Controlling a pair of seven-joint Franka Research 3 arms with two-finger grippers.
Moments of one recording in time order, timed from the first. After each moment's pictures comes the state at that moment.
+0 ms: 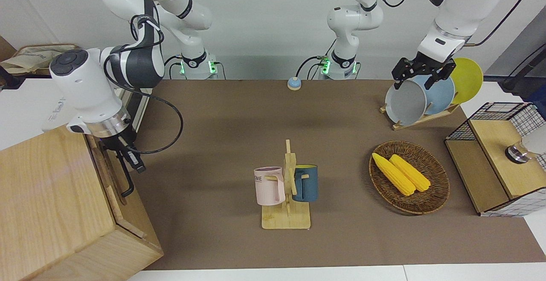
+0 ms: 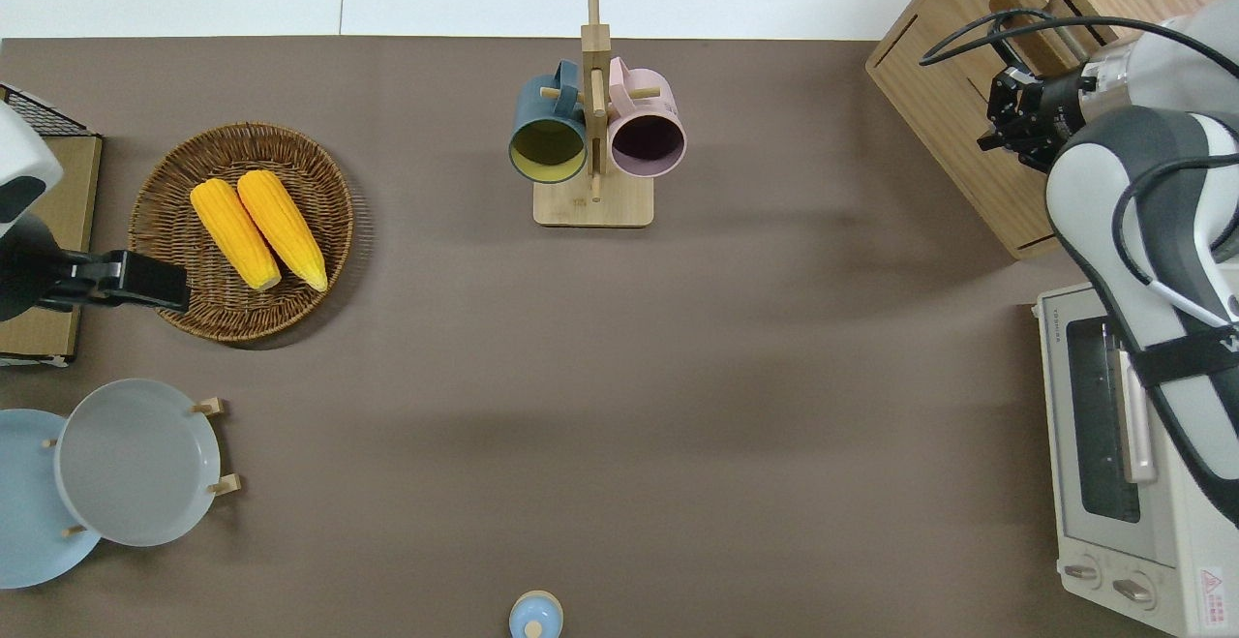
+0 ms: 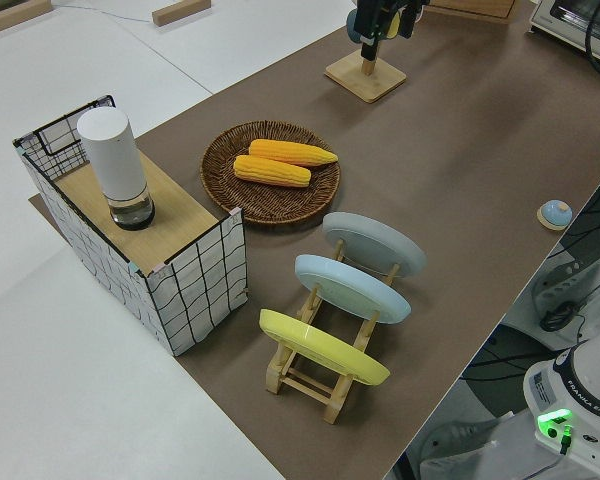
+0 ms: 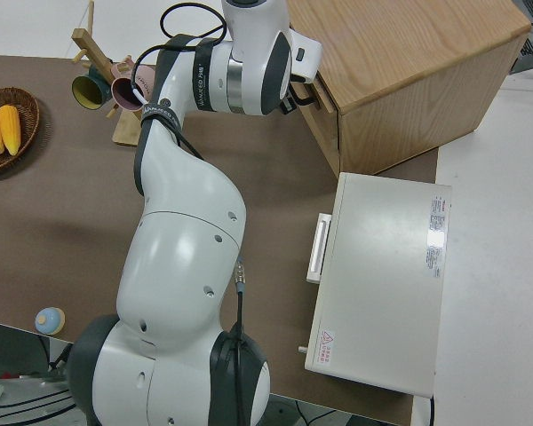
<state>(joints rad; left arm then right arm) 0.03 0.04 -0.06 -1.51 0.00 1.52 0.02 -0.17 0.45 0.18 -1.36 -0.01 1.97 0.89</state>
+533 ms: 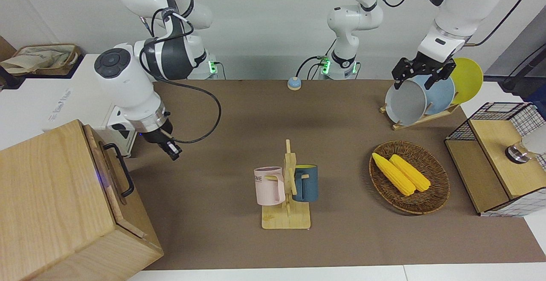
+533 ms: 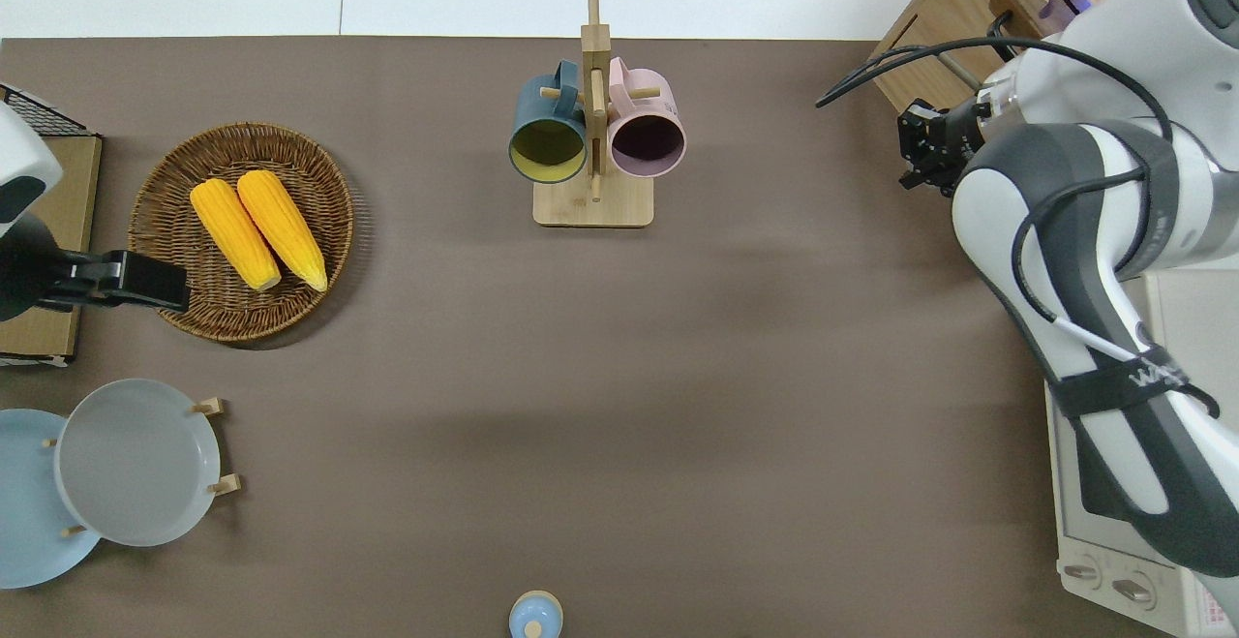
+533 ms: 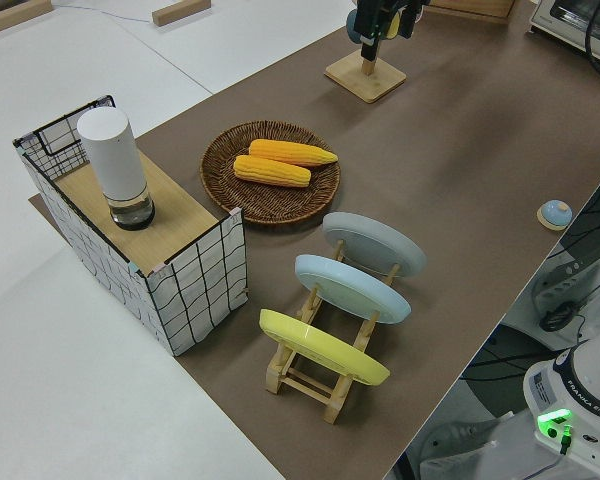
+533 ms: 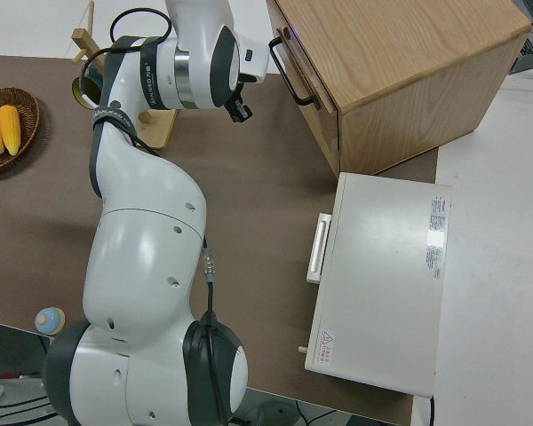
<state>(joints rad) 0.03 0.04 -0.06 -1.51 0.00 1.52 0.02 -0.05 0.43 0.18 -1.34 -0.02 1.82 0.89</state>
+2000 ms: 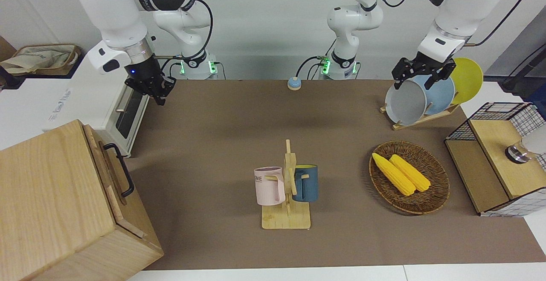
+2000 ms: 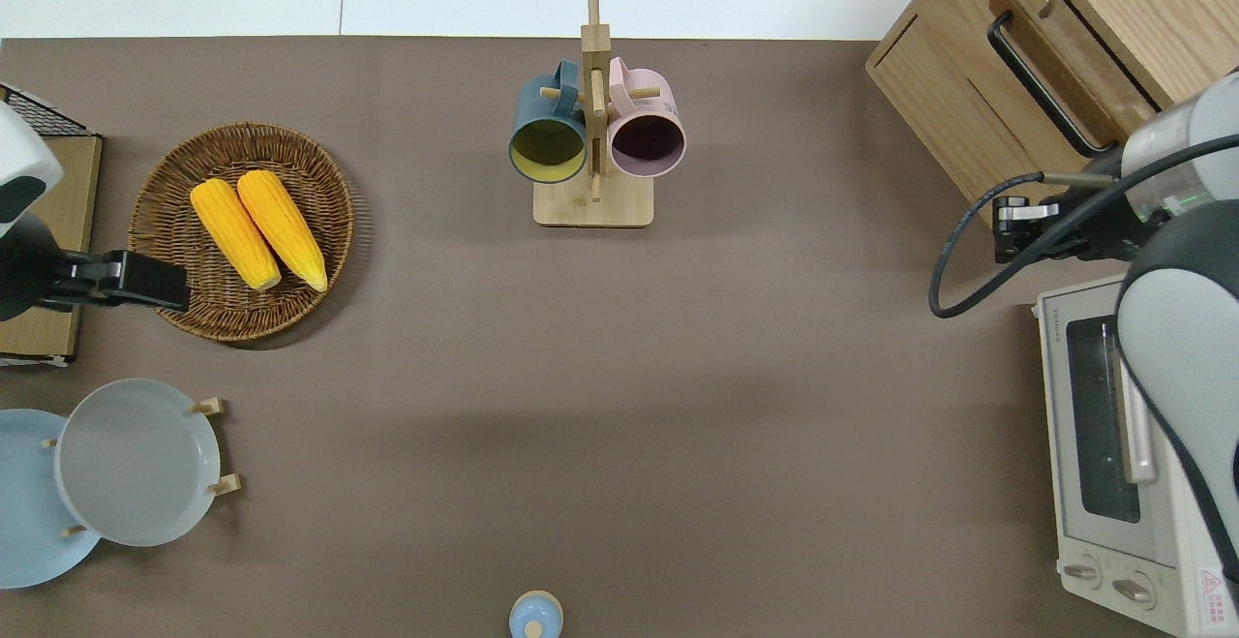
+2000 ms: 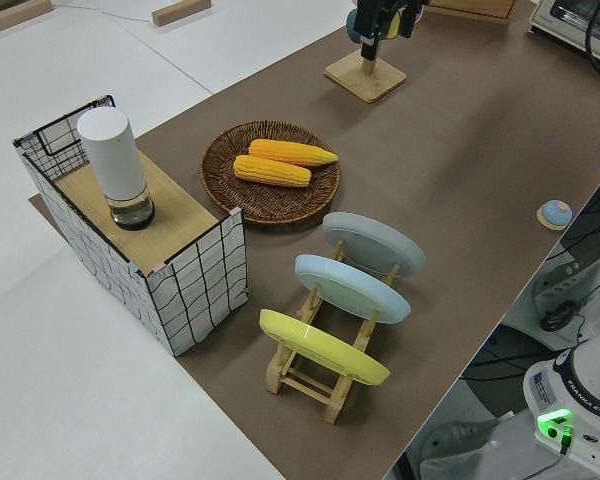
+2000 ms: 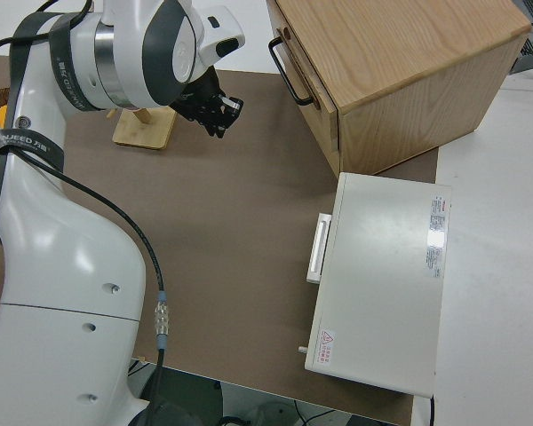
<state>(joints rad) 0.03 0.04 -0.06 -1.51 0.00 1.52 0.02 0.10 0.15 -0.02 -1.41 0.01 1.54 0.22</state>
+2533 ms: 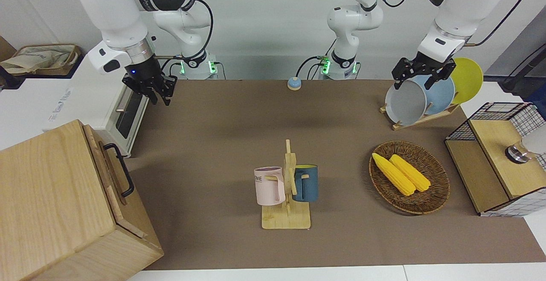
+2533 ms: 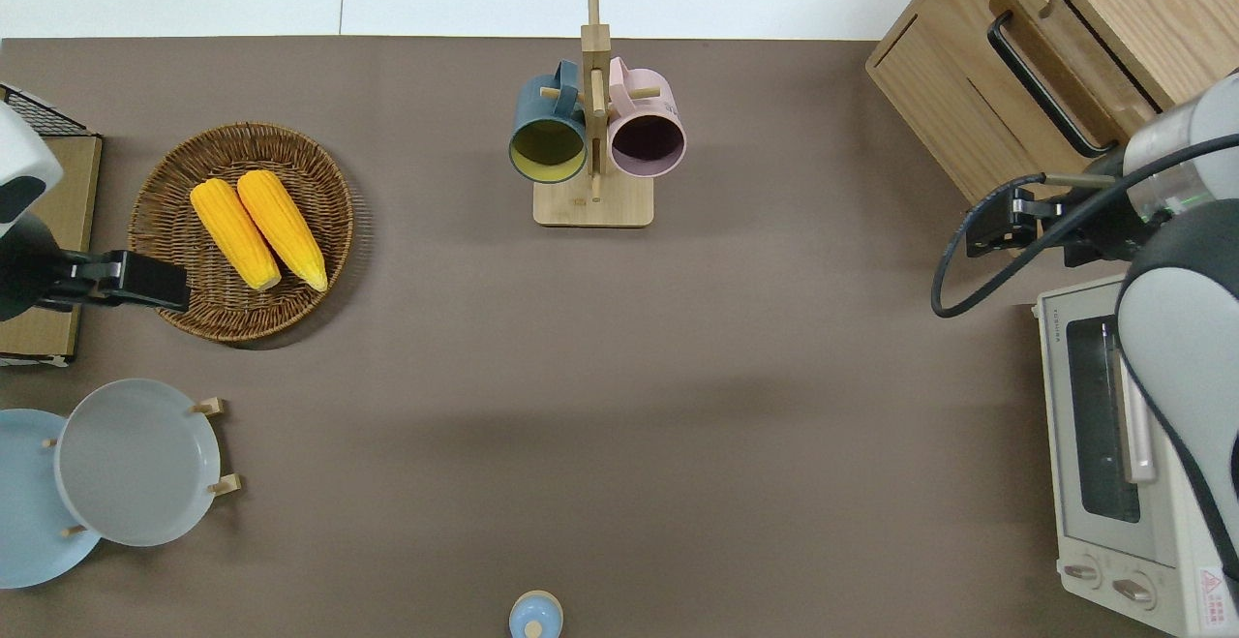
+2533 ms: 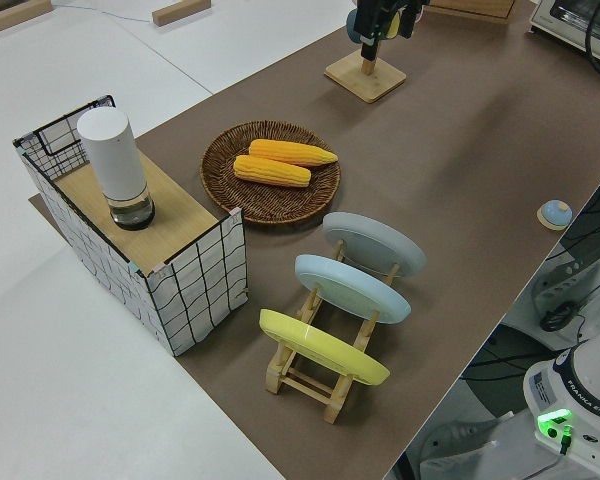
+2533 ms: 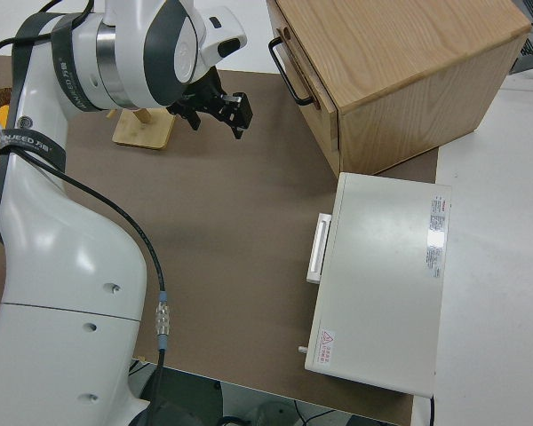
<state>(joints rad) 0.03 0.04 -0.06 -1.51 0.00 1.52 0.02 0.10 0.15 -0.02 -1.41 0.00 1.54 0.21</state>
